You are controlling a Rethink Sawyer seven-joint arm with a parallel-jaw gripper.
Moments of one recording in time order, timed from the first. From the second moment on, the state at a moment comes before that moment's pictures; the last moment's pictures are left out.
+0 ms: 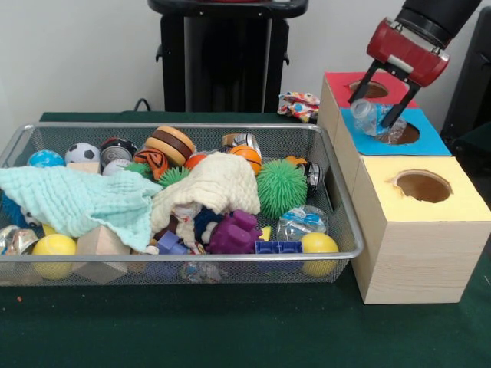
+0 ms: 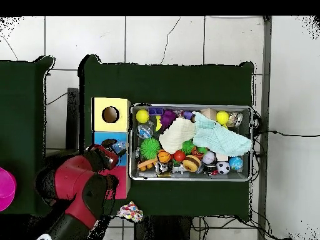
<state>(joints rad) 0.74 -0.29 -0.82 1.61 0.49 0.42 2.09</state>
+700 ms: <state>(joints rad) 0.31 -0.56 -0.36 1.78 0.56 0.32 2.09</state>
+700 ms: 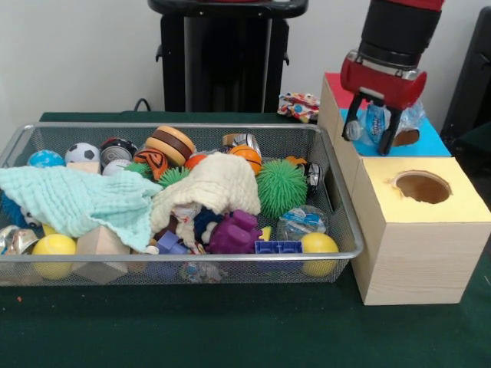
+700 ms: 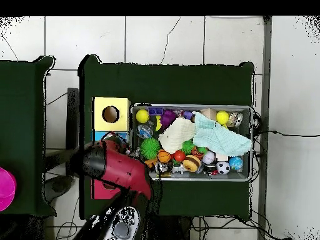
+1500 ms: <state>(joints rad) 0.15 -0.66 -0.17 1.88 0.45 0.24 2.09</state>
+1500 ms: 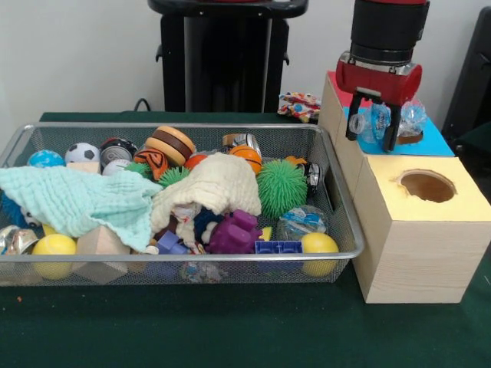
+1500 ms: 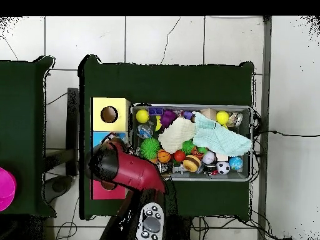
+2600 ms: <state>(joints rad) 0.61 -0.57 -0.50 1.77 0.36 0.25 2.09</state>
